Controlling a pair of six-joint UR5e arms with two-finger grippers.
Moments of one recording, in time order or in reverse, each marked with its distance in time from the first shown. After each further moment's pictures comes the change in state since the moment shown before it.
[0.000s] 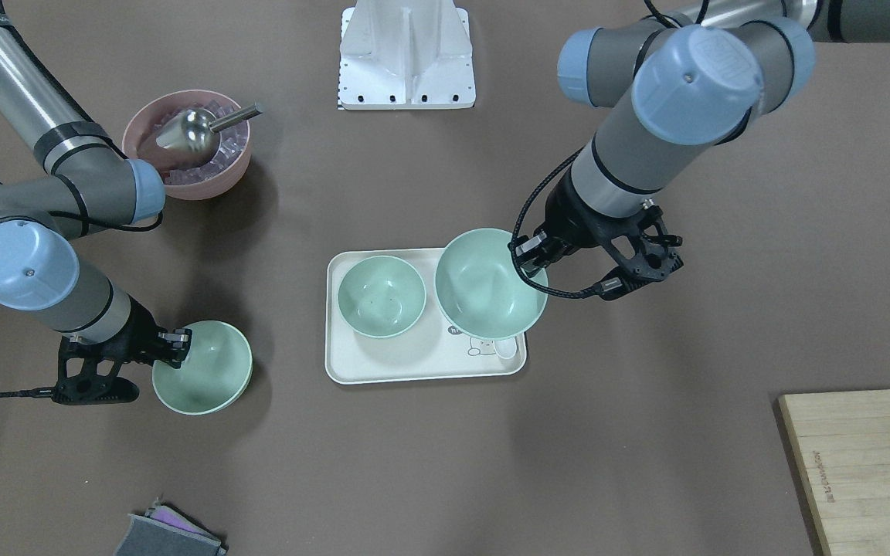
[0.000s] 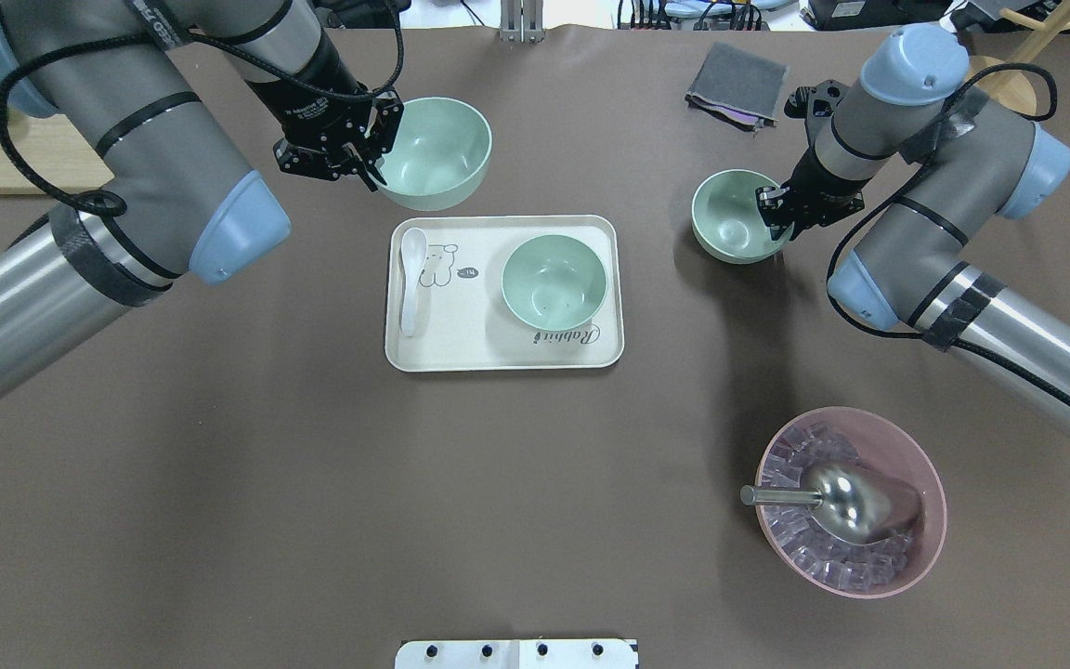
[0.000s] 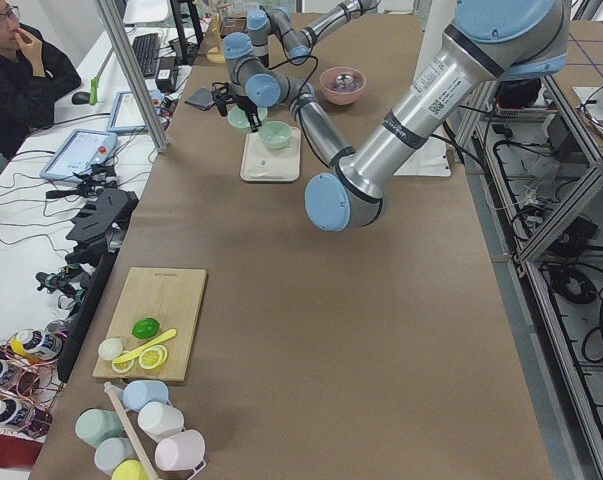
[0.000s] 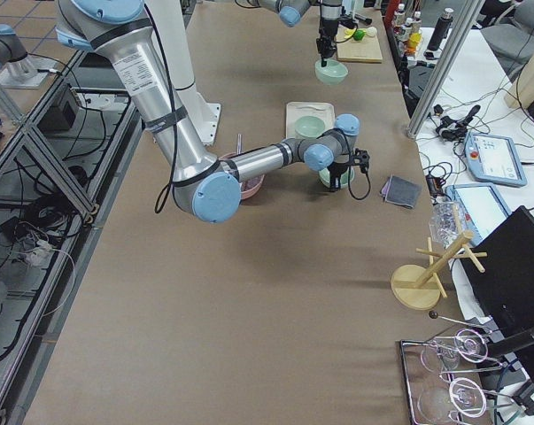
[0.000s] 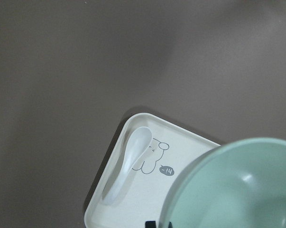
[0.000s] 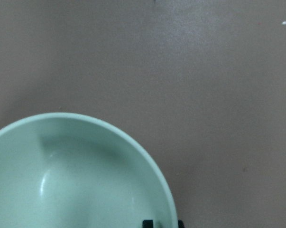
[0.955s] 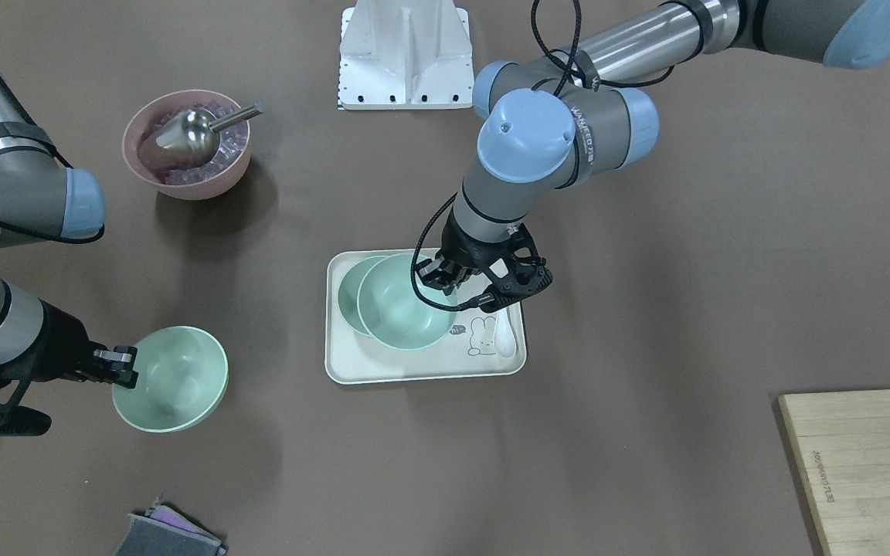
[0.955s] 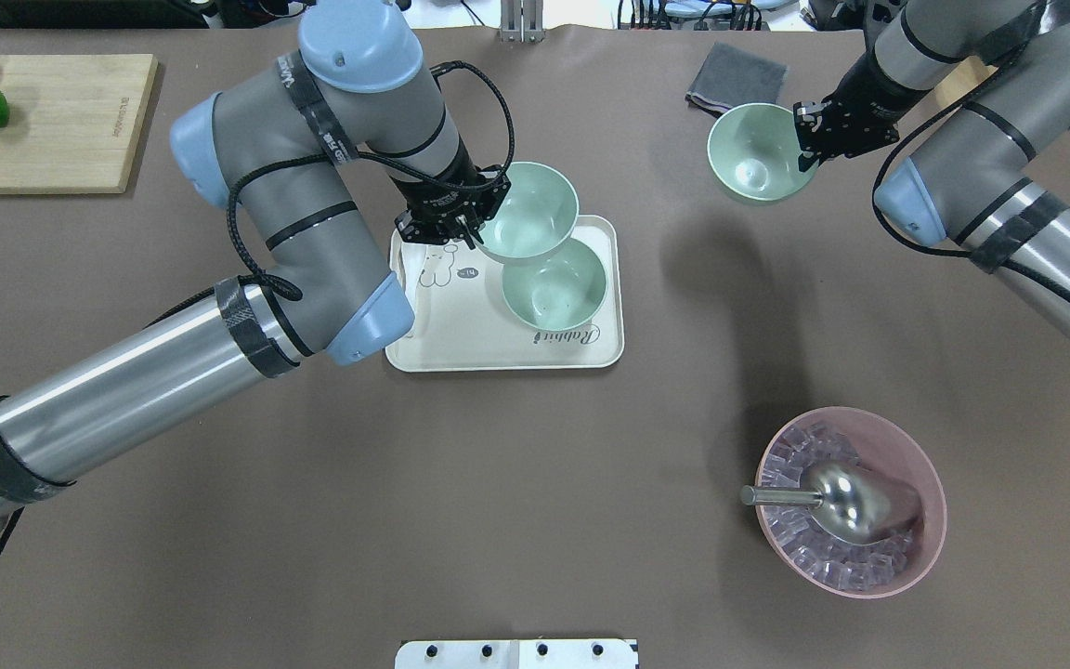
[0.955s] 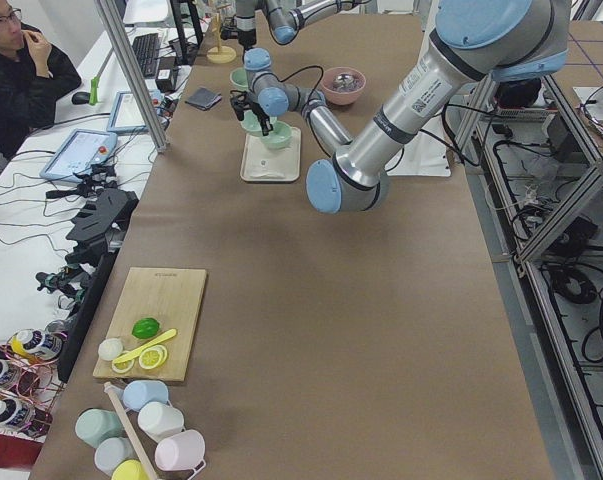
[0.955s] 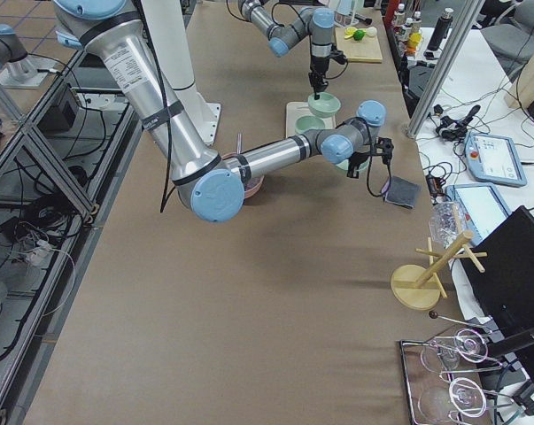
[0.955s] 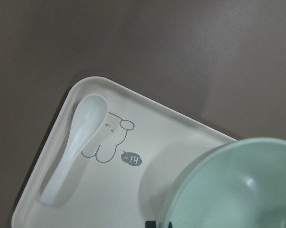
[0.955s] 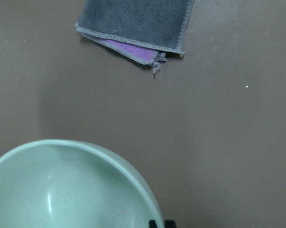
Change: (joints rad) left arm 0.174 -0.100 0.213 -0.205 0.178 -0.149; right arm 0.136 0.041 0.004 -0.011 0.153 0.006
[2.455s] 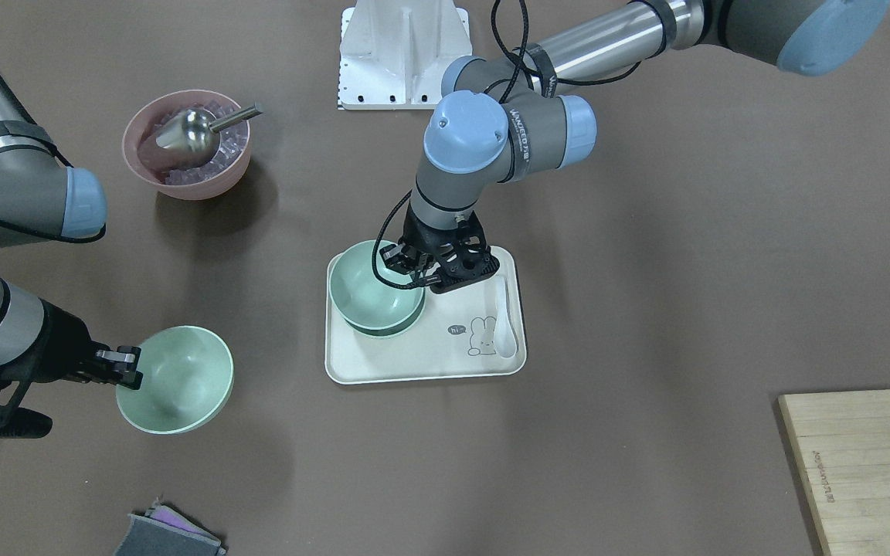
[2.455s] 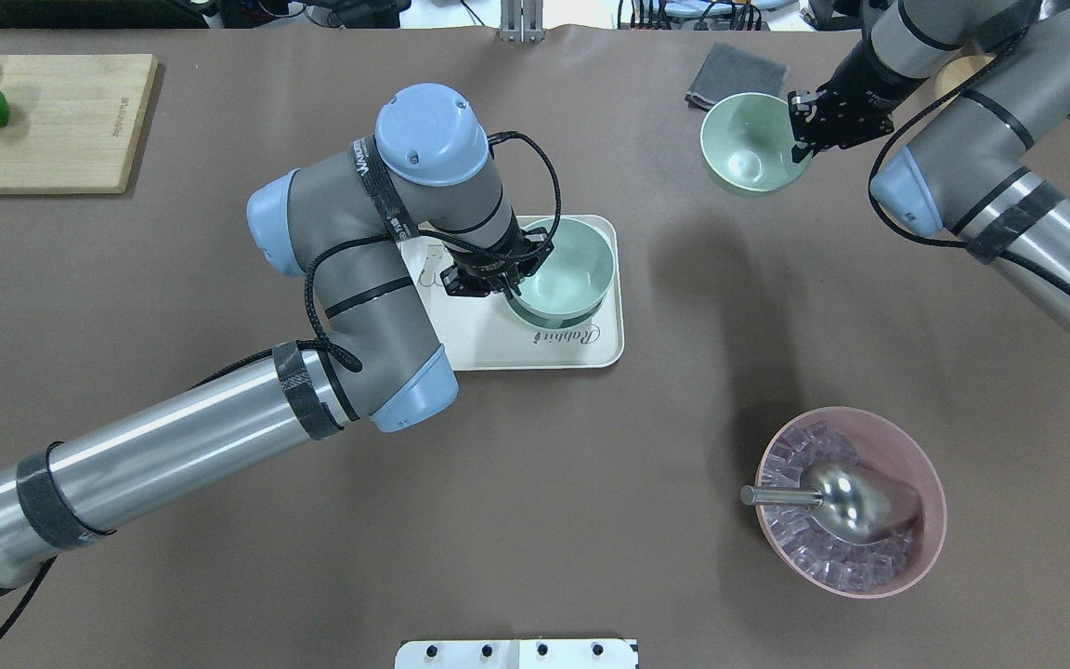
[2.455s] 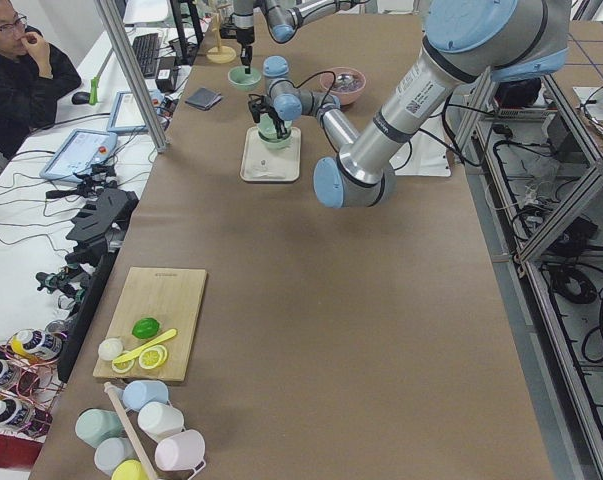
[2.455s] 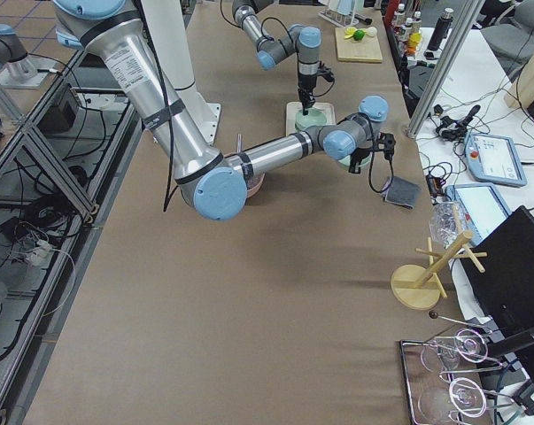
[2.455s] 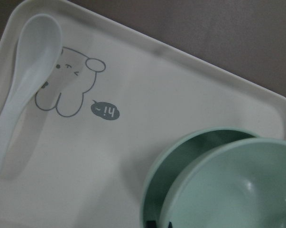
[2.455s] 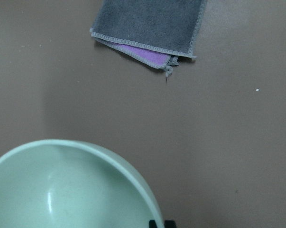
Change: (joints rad) left arm 0.093 -0.017 0.045 -0.058 0.083 0.000; right arm 0.004 0.015 0.001 -0.003 0.014 0.006
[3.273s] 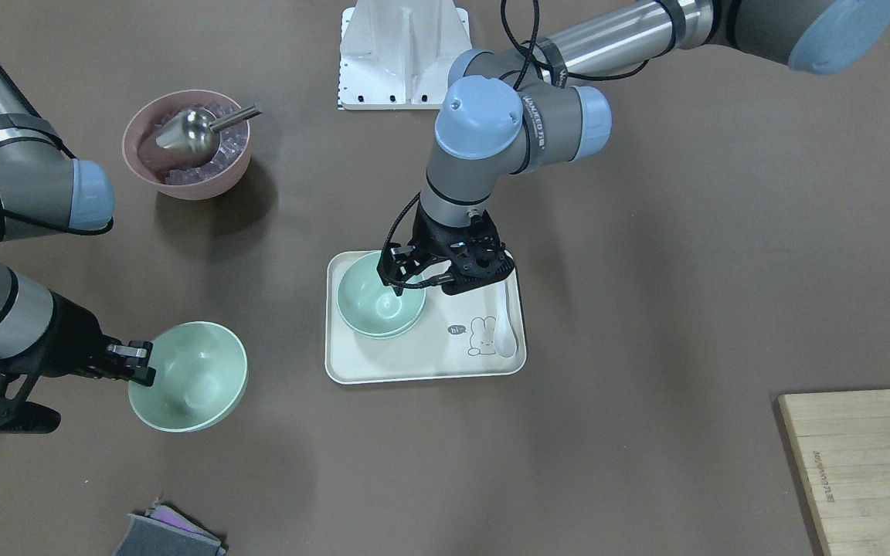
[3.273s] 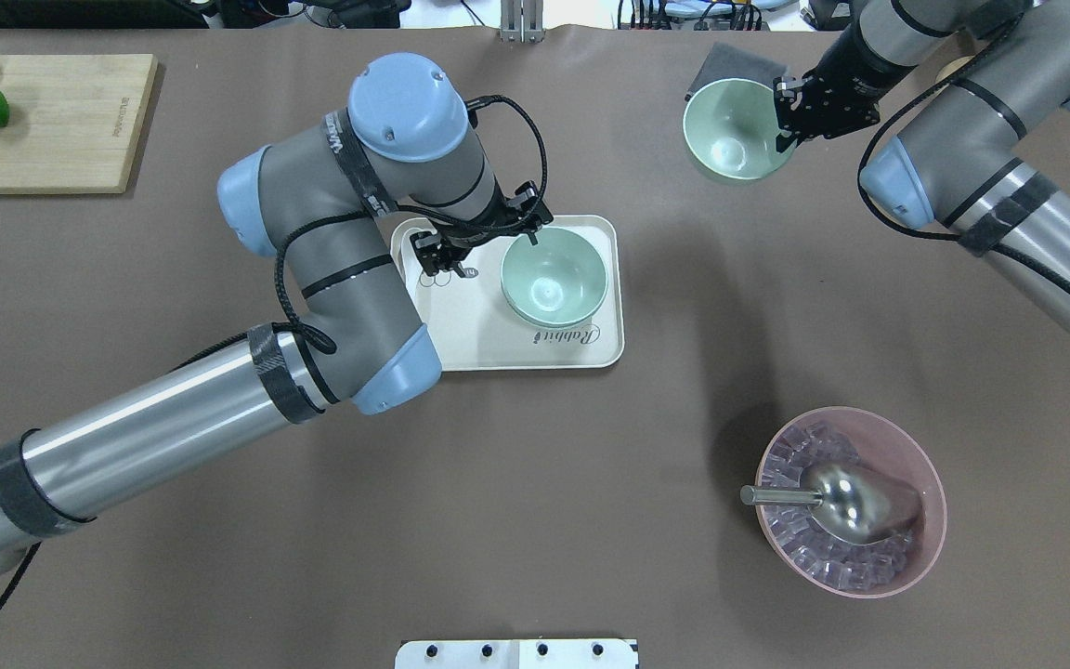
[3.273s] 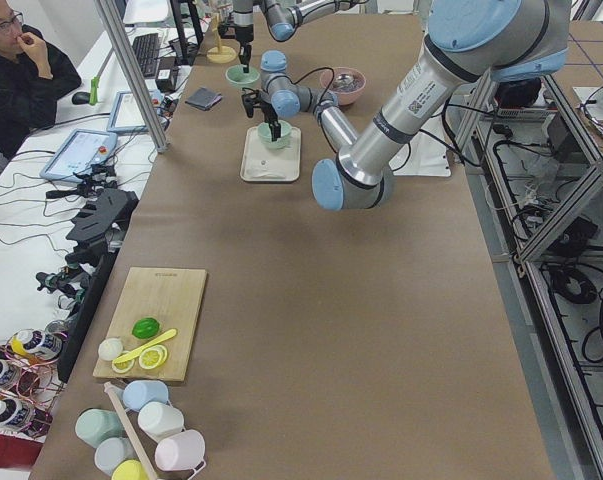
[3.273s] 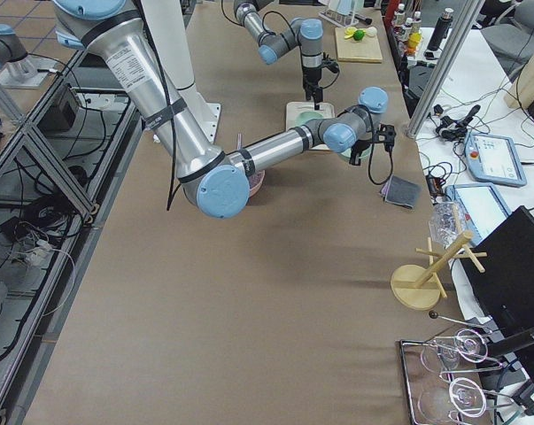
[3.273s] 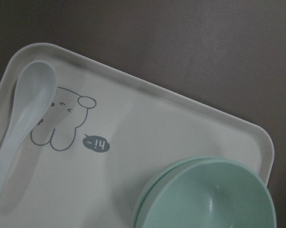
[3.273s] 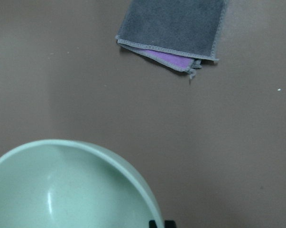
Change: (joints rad) left arm -0.064 0.037 -0.092 0.050 0.012 0.053; right arm -0.011 0.035 0.030 -0.001 0.009 0.078
